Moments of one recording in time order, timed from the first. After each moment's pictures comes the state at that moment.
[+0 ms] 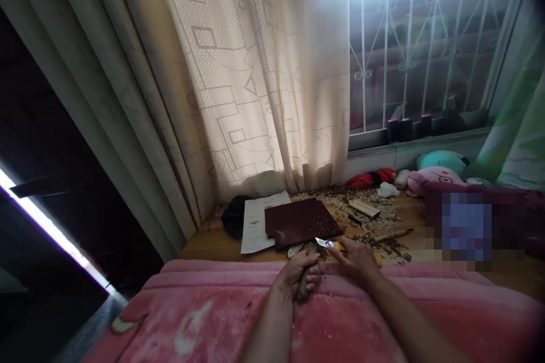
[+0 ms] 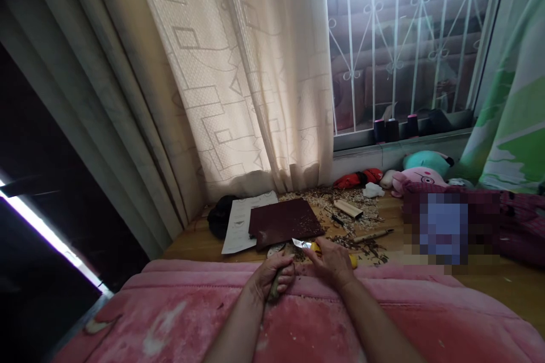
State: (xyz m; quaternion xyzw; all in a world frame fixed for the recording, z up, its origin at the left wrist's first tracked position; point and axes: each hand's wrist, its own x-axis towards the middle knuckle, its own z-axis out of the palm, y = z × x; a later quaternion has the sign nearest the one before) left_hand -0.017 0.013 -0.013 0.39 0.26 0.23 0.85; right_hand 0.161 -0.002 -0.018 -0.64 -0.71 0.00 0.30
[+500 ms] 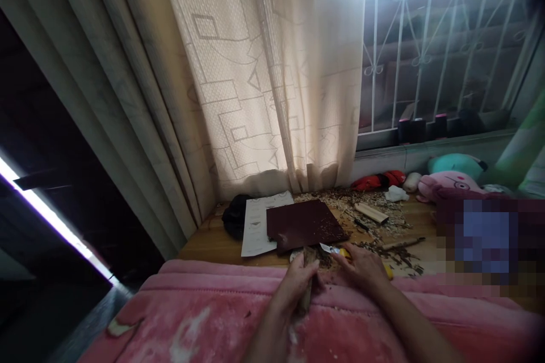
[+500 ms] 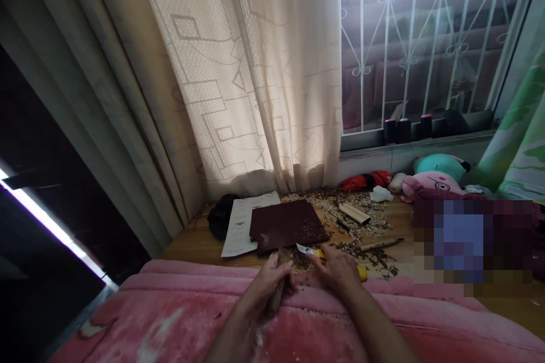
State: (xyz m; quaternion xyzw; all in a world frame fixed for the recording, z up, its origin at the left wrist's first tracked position) left_hand -0.016 0.009 -0.010 0.53 0.40 0.36 0.65; right_hand 0.161 0.009 -0.019 -0.68 -0.70 0.03 0.23
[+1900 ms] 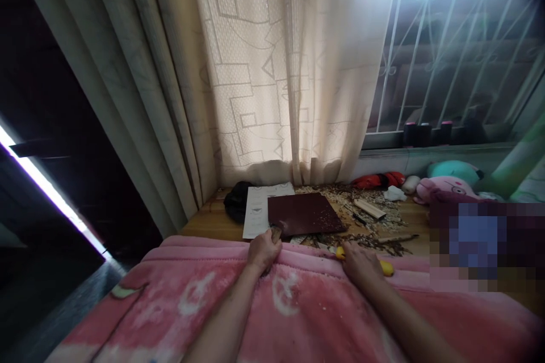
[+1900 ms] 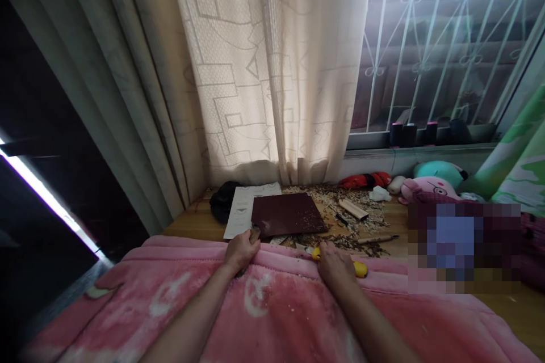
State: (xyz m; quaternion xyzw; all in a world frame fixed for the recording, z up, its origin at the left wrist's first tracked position) left_hand -0.100 0.045 -0.019 0.70 0.70 0.11 0.04; right_hand 0.148 -0.002 -0.031 -0.72 -0.69 -0.01 0.07
